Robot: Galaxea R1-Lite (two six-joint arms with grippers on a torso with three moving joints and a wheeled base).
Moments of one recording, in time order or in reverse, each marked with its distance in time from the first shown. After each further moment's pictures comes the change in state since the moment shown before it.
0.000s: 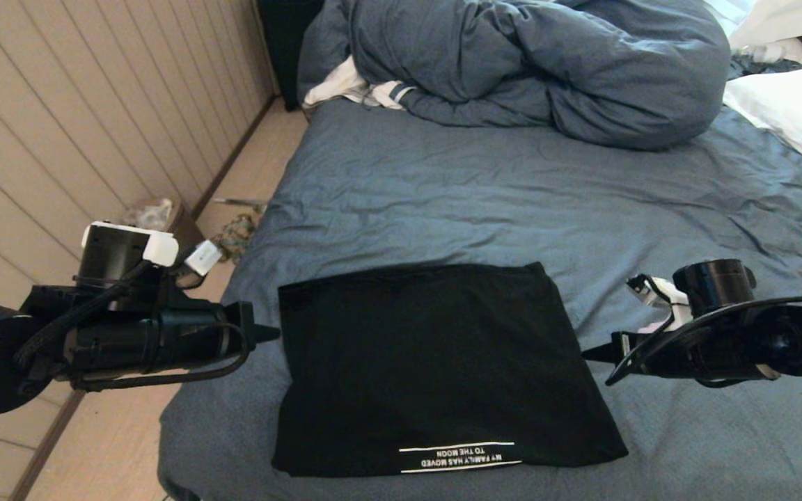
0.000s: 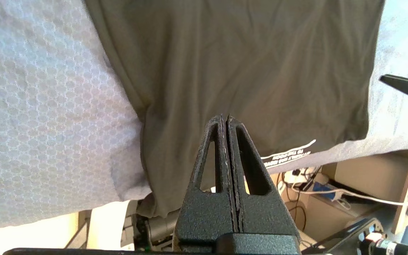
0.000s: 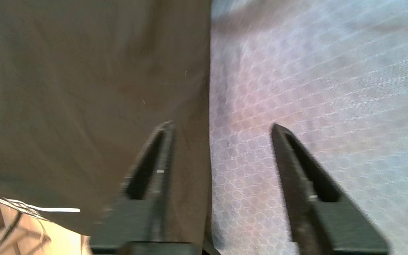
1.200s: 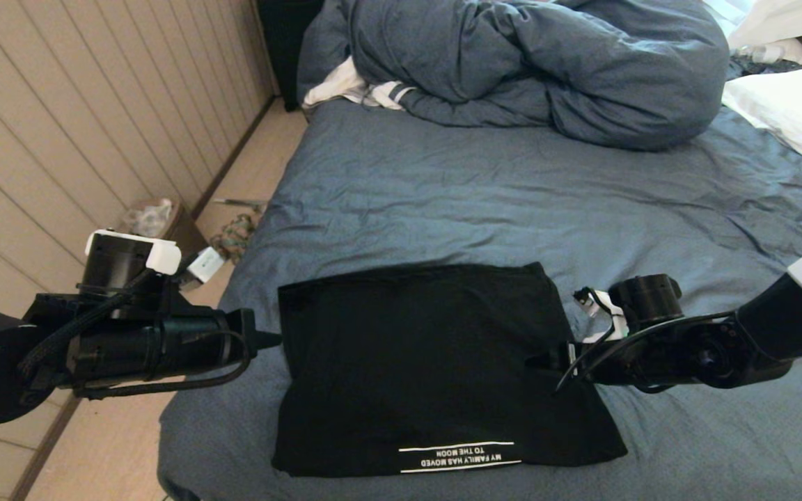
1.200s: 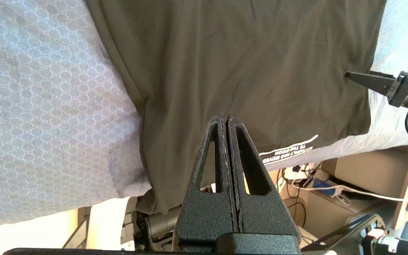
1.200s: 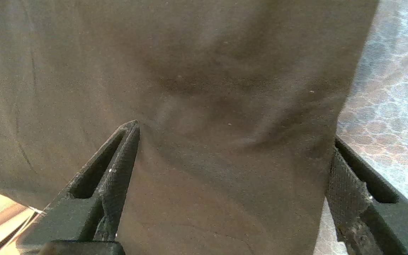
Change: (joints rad) left arm -0.008 0.003 0.028 -0.026 -0.003 -0.002; right arm 0.161 0.139 -0.014 -0.135 0.022 0.128
